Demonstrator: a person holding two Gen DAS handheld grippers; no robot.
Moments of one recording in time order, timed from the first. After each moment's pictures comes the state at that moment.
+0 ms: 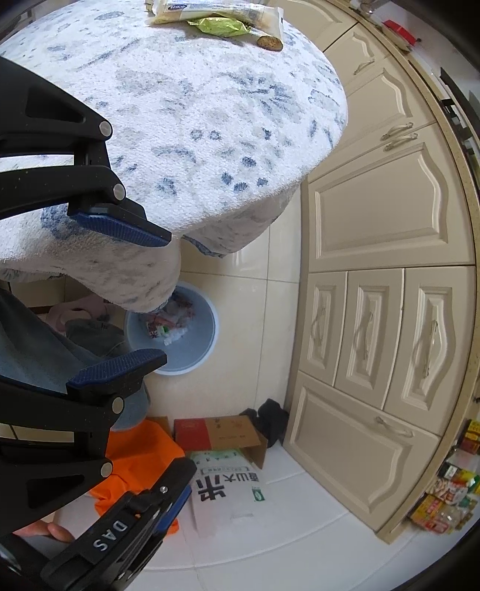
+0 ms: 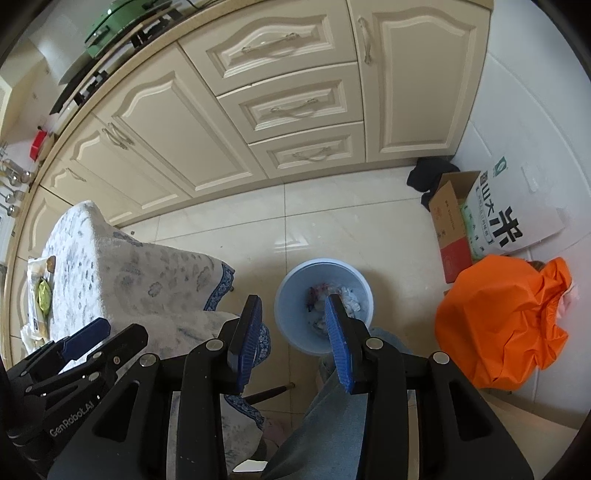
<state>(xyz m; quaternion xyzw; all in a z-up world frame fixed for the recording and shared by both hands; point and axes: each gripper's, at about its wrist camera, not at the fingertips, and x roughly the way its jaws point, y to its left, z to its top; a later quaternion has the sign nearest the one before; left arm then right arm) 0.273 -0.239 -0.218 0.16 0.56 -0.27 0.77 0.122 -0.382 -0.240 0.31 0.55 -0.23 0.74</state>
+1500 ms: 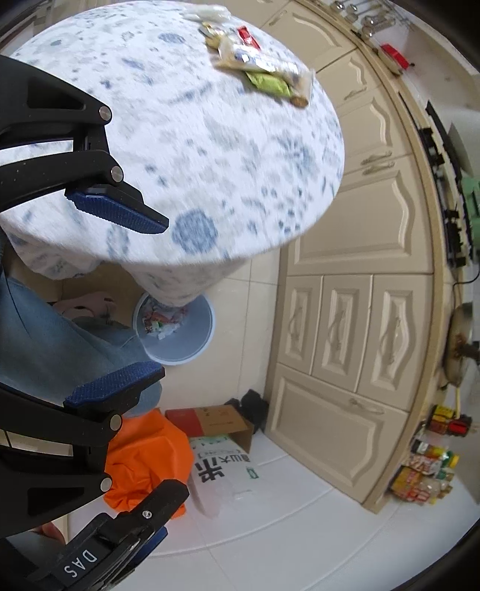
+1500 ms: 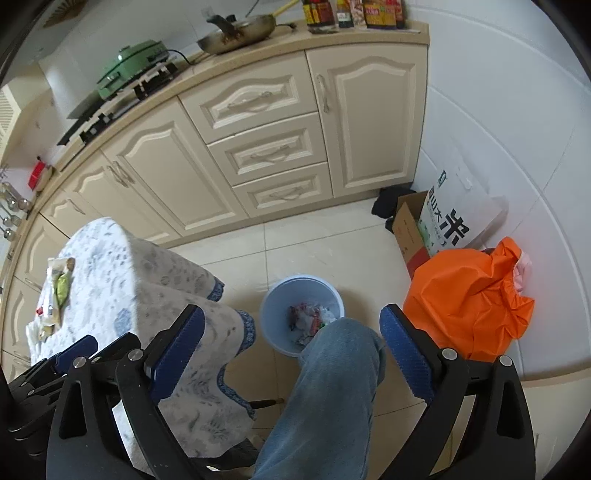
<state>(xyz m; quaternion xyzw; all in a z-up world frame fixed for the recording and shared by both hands) 0.156 -0.131 -0.153 0.13 0.49 -0.29 0.81 0.025 -0.321 -0.150 0.29 0.47 -0.29 0.78</state>
